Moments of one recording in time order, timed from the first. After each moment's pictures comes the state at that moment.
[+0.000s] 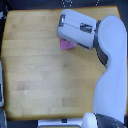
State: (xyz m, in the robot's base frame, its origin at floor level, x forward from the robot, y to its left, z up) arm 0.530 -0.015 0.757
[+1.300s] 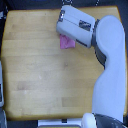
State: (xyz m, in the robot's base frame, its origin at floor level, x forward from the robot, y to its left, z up) arm 0.552 -0.012 0.749
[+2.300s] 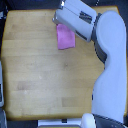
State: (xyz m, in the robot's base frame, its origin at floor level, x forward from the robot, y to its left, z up) arm 0.583 -0.012 0.793
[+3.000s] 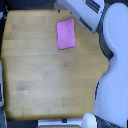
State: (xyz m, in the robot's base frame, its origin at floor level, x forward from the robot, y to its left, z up) arm 0.609 -0.035 0.893
